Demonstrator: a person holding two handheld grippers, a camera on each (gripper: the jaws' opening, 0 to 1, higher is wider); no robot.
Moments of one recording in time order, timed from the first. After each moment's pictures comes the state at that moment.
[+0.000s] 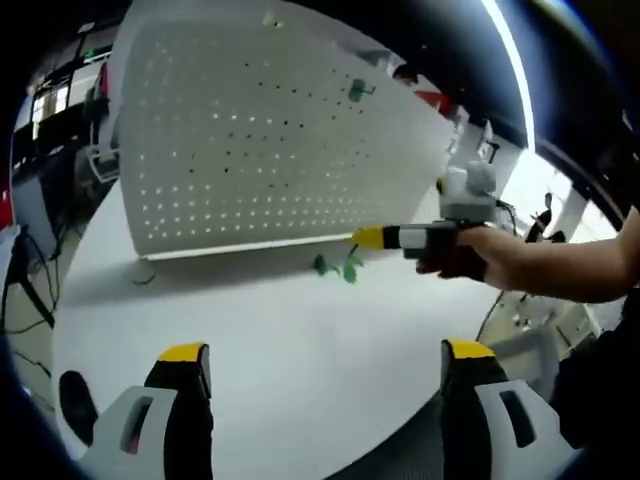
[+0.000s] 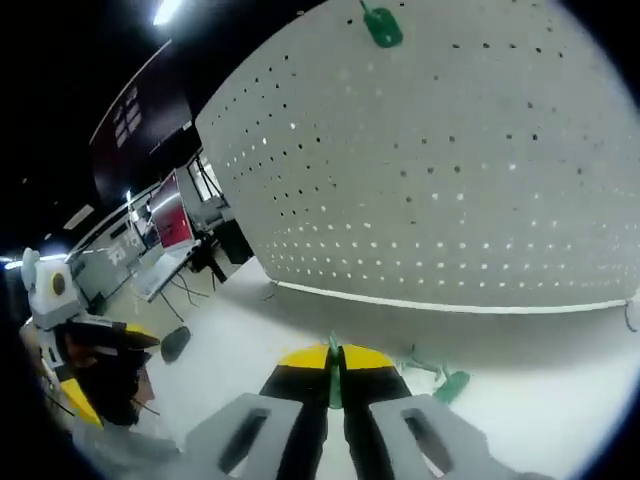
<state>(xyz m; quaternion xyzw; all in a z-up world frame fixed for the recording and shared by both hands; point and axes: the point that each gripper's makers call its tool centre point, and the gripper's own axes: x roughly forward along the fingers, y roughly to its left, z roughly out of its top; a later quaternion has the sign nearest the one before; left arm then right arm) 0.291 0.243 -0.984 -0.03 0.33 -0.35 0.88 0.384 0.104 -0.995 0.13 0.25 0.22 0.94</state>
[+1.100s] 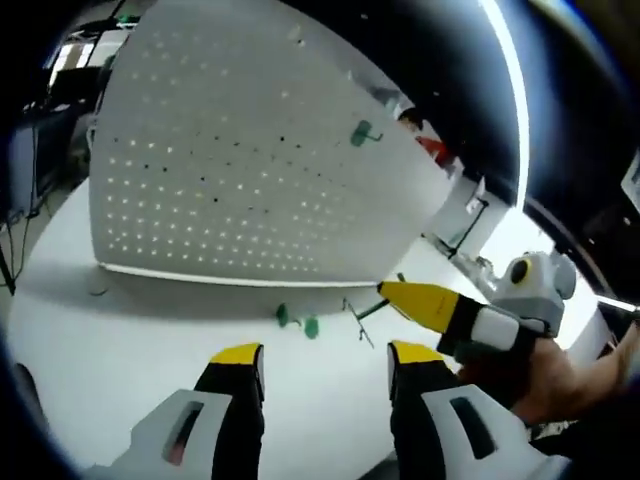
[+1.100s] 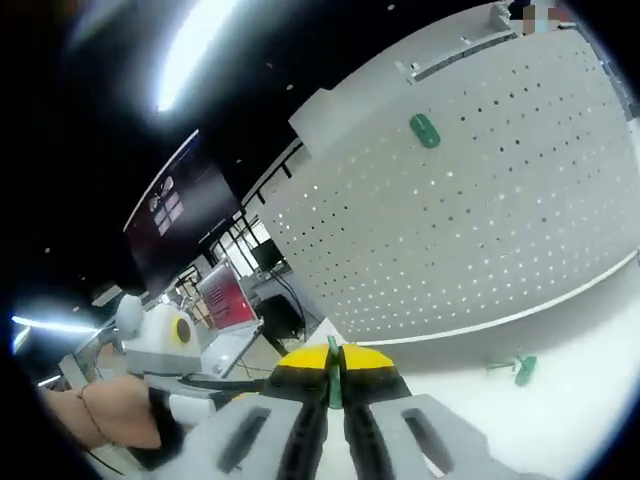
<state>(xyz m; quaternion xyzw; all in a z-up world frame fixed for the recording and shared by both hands) 0.321 0.191 -0.952 -0.16 0.30 -0.37 0.86 0.331 0.162 -0.912 0.25 0.13 0.24 0.93</state>
